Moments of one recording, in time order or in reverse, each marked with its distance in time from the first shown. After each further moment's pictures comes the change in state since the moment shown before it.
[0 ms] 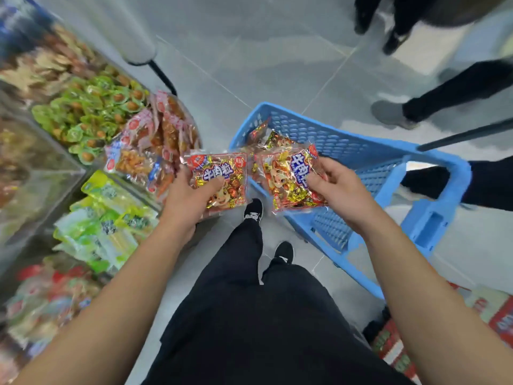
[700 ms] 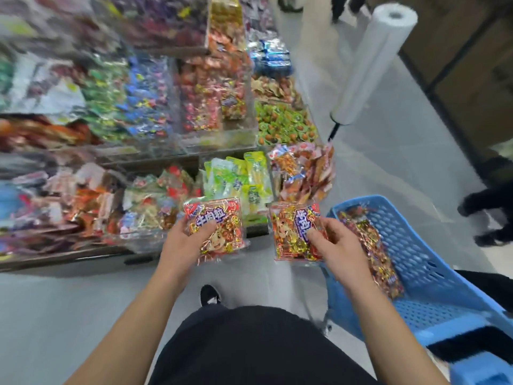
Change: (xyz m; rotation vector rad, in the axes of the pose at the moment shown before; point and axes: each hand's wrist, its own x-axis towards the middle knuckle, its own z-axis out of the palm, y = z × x) left_hand -0.246 -0.130 -0.186 -0.432 0.640 0.097; right_hand -0.135 -0.045 0.199 -0.324 -0.340 -0.309
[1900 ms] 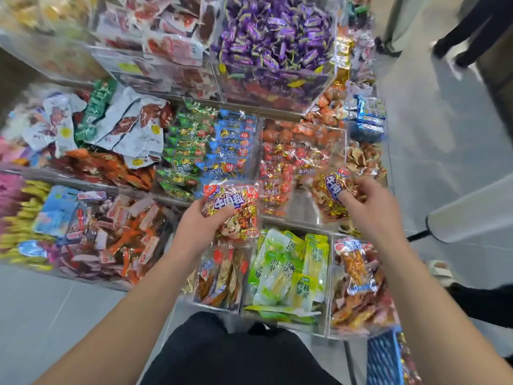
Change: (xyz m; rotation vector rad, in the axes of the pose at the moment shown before) left_hand 0.213 0.125 -0.074 0.005 0.277 0.052; right_hand 0.307 -0.189 0.123 -0.583 0.027 -0.356
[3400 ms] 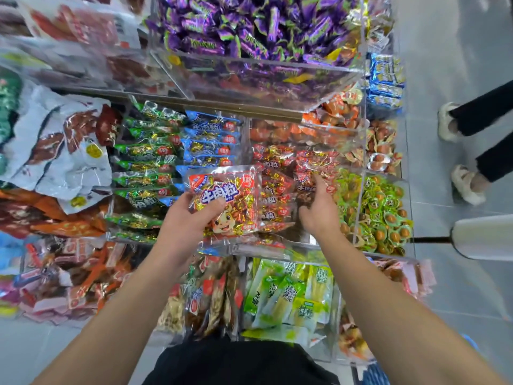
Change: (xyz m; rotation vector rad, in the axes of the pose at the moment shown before) left_hand 0.125 0.045 0.033 -0.092 -0.120 -0.182; right_hand 0.125 0.037 0.169 -0.084 -0.299 0.267
